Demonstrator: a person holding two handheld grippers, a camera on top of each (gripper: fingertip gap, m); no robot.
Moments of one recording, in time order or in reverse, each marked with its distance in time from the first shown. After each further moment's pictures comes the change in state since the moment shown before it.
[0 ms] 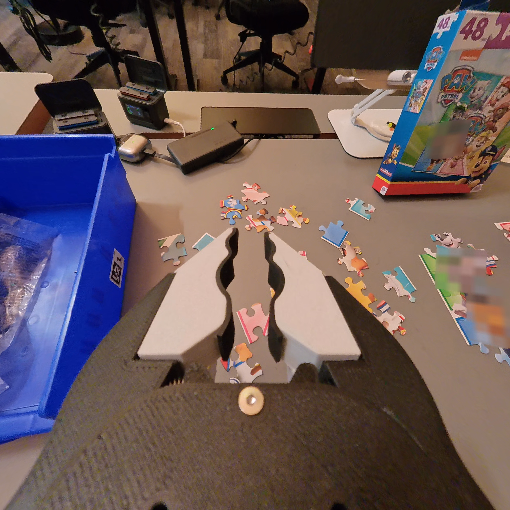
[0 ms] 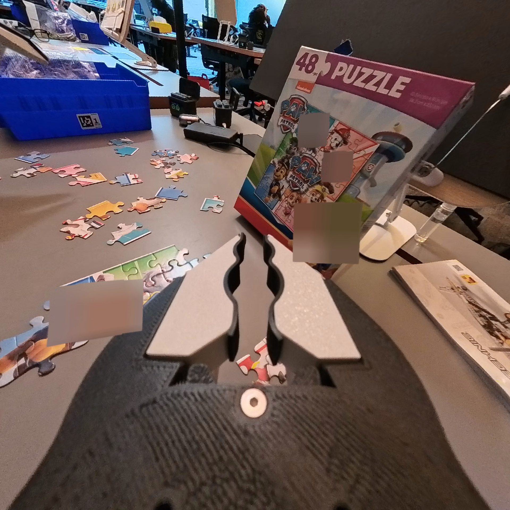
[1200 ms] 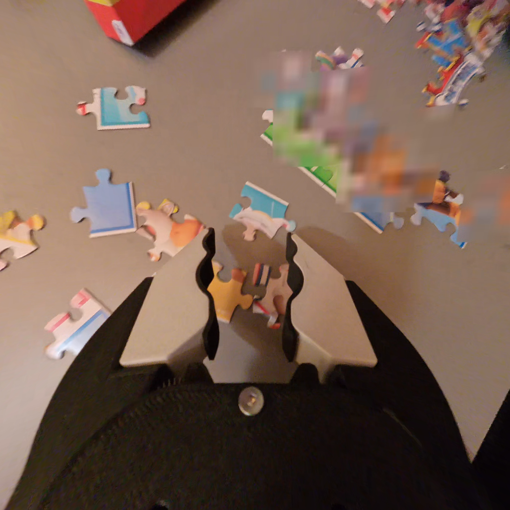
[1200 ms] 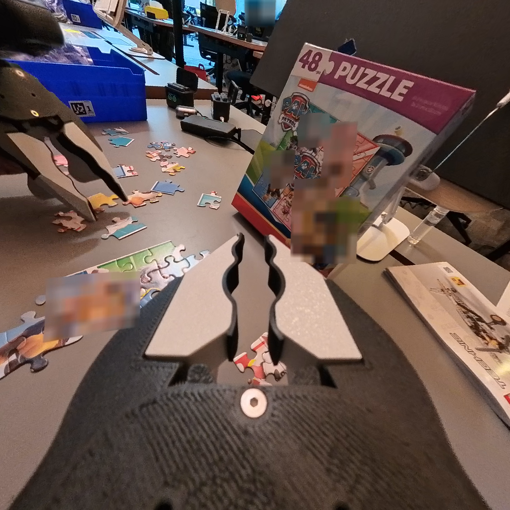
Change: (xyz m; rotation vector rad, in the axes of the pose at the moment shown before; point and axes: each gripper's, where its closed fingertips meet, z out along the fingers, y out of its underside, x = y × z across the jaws) left arm 0.190 0.122 0.079 -0.434 0.639 0.460; right arm -0.001 0.000 0.000 -0.019 0.013 -0.039
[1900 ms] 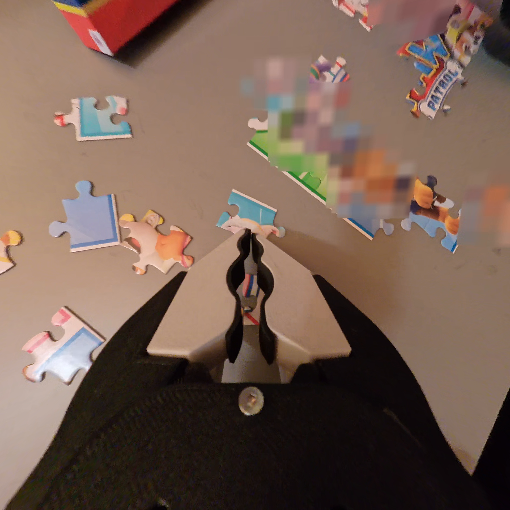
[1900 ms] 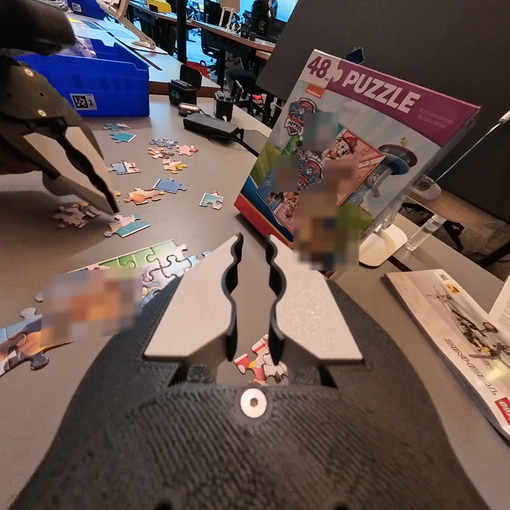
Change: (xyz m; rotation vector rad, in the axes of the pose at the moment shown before) left arm 0.008 -0.004 0.007 0.019 0.027 0.011; right arm -0.006 -0.004 0.000 -0.003 -0.001 -0.037
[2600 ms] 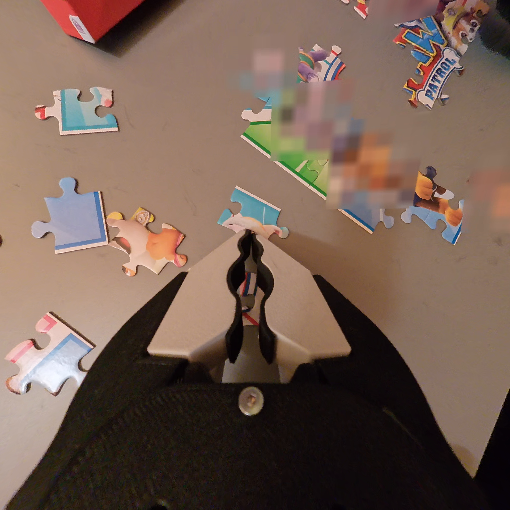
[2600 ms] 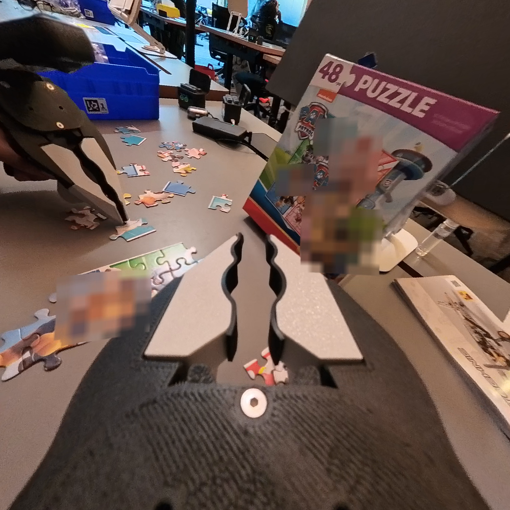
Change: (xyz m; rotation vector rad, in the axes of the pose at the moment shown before) left arm 0.003 0.006 0.005 -0.010 0.029 0.013; right arm -0.011 -0.002 0.003 0.006 -0.027 -0.001
